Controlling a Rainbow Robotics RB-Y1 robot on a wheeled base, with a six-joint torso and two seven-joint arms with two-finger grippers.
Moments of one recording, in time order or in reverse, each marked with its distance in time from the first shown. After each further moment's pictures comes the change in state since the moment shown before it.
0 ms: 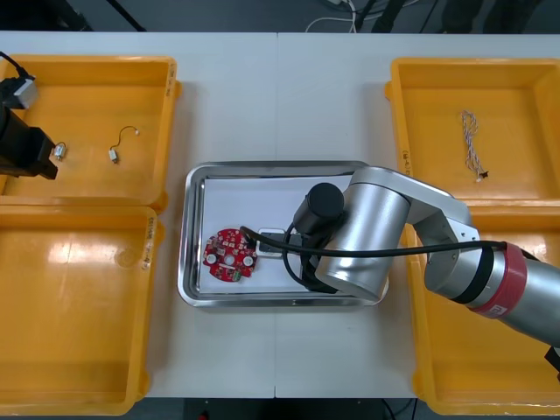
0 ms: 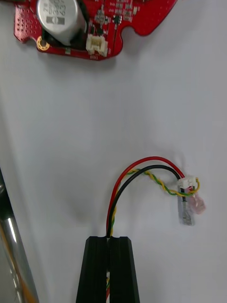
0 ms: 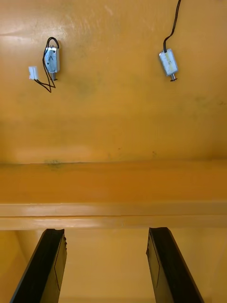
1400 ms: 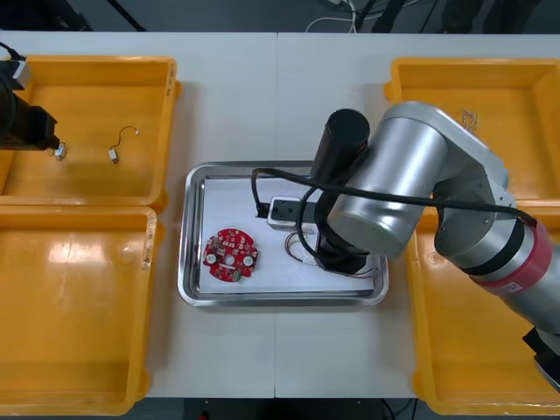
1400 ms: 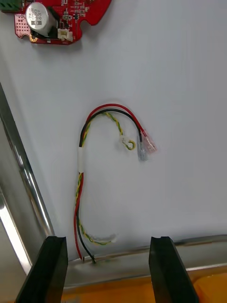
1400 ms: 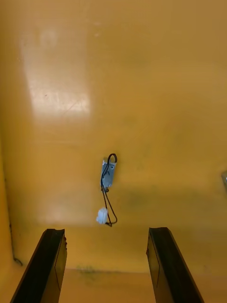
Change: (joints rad) right arm 0.000 0.061 -0.256 -0.125 -0.075 0.345 0.035; left arm -0.131 0.000 -0.046 0.439 -0.062 -0.454 -0.089
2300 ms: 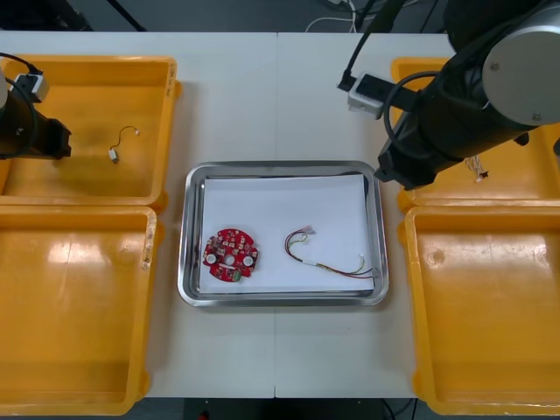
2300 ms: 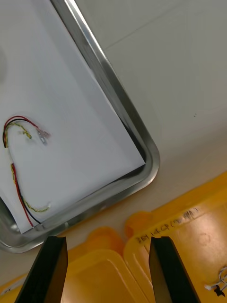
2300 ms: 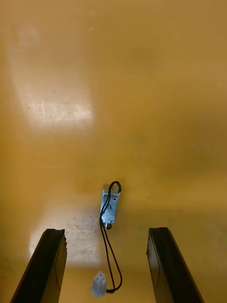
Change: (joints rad) right arm -0.028 -0.077 -0.497 -0.008 -0.196 0.076 -0.002; left arm -0.023 0.000 -0.116 0.155 0.027 -0.193 -0.016
